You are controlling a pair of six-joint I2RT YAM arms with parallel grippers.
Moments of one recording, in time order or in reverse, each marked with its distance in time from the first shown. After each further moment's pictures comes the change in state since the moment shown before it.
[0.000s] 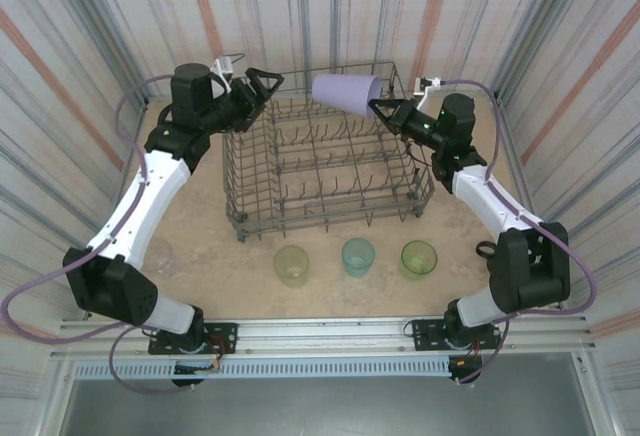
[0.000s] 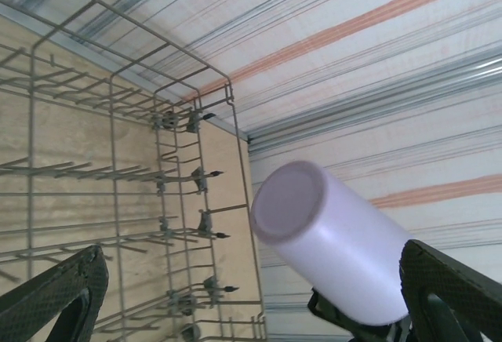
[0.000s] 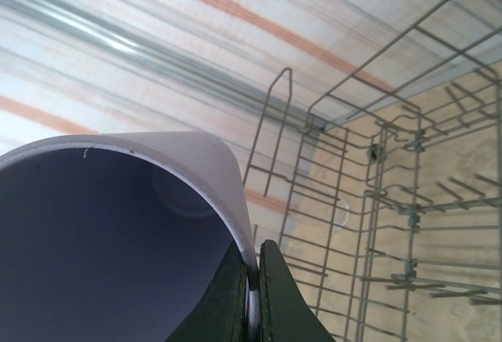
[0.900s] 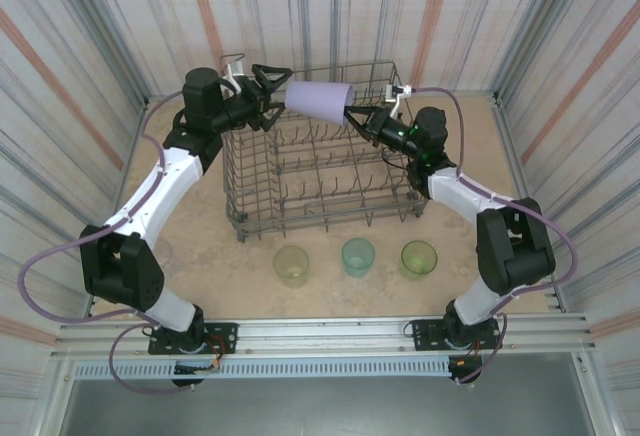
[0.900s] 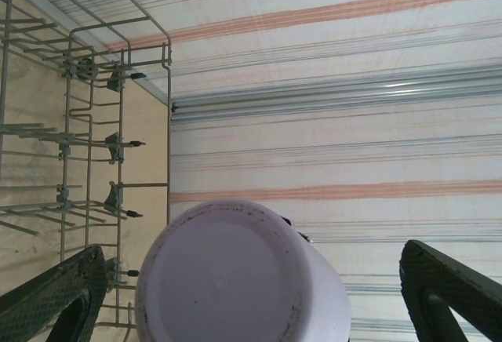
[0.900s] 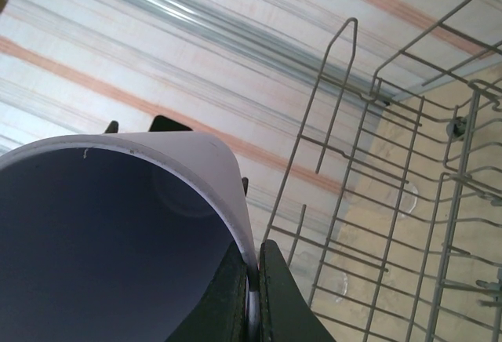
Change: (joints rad) left arm 0.001 0.077 -0.094 0.307 0.154 -0.335; right arm 0.126 0.143 -0.044 0.352 0.008 0.146
